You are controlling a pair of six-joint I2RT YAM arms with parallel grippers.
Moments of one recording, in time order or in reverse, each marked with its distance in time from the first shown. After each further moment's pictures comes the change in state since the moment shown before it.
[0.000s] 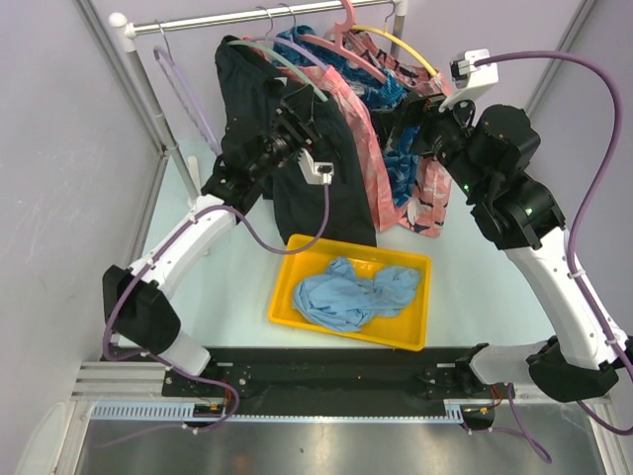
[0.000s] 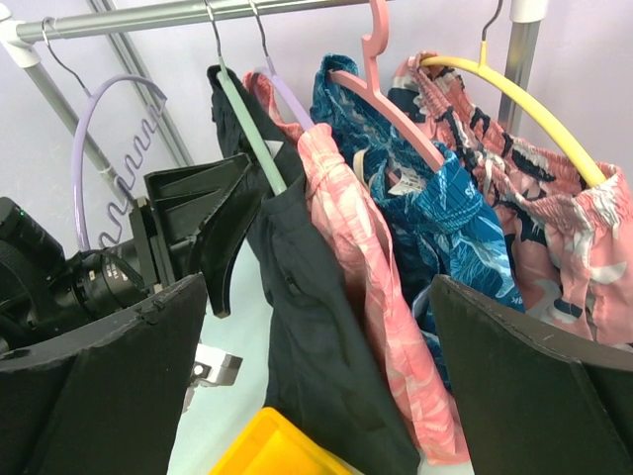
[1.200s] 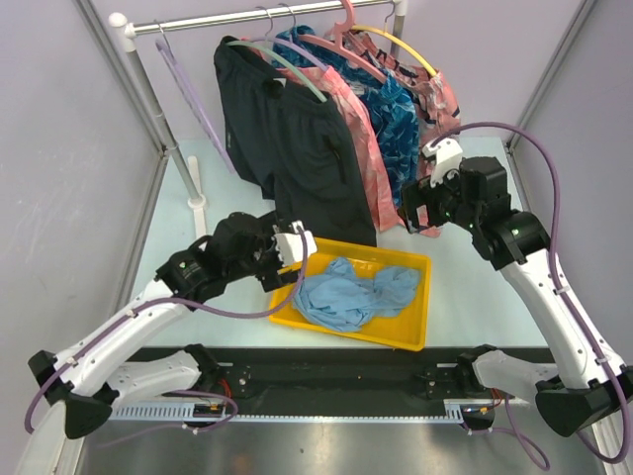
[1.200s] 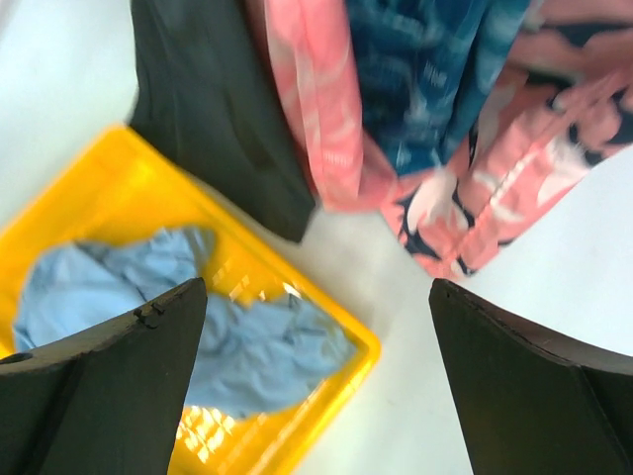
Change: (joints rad) left arm -0.326 -0.569 -0.396 -0.839 -0.334 -1.313; right arm -0.210 -0.187 -0.485 -0.258 -0.225 -0.223
